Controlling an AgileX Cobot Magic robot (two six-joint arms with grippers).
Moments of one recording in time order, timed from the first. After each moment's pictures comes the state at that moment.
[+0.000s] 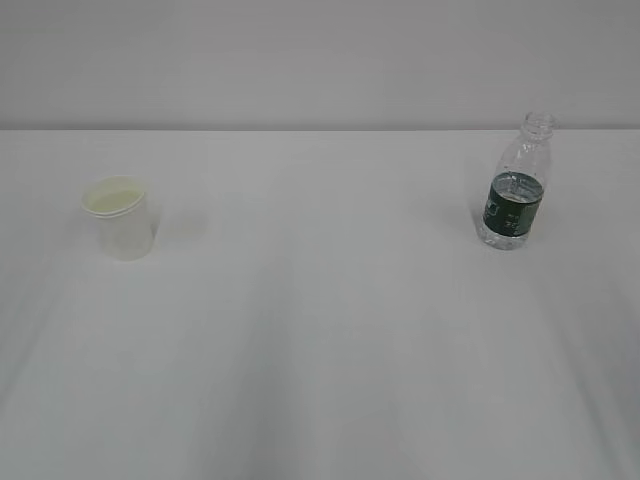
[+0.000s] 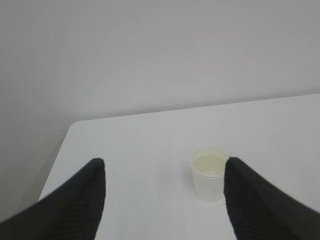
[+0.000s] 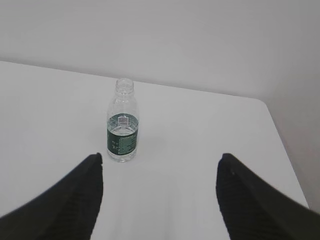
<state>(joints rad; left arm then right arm) -0.06 0.60 -0.56 0.15 0.25 -0.09 -0.03 0.51 -0.58 0.03 0.47 -0.21</state>
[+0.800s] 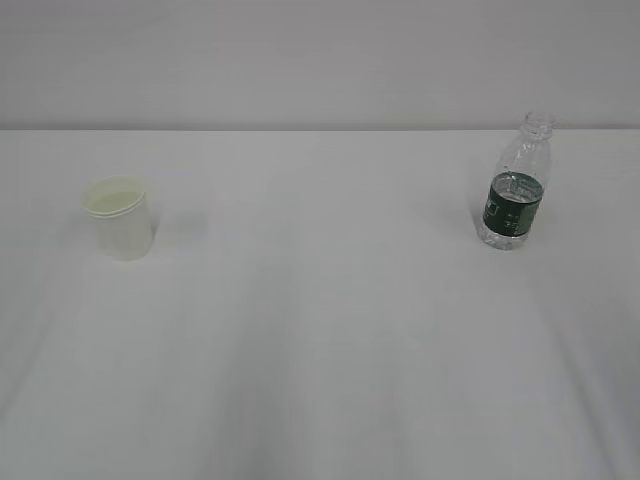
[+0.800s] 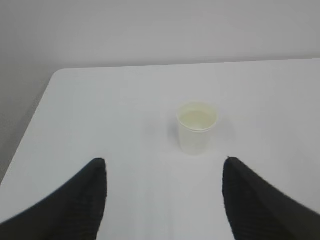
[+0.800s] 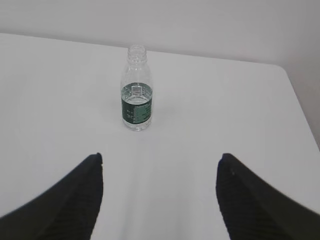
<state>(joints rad) -0.06 0.59 -0.56 0.06 0.42 -0.09 -0.03 0.51 -0.58 0.07 0.59 -0.21</state>
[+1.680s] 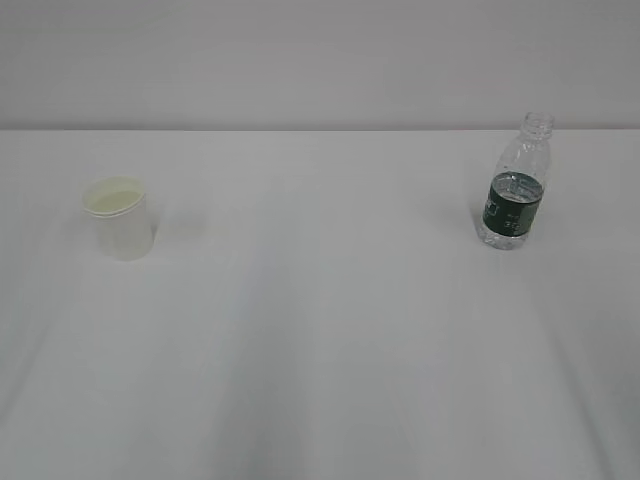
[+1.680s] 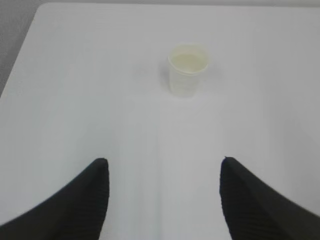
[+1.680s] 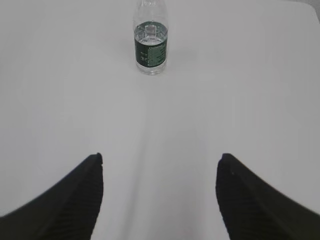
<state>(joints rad) -0.06 0.56 -0.67 0.00 0.77 -0.09 -0.03 0.51 -0.61 0.10 0.82 -0.21</state>
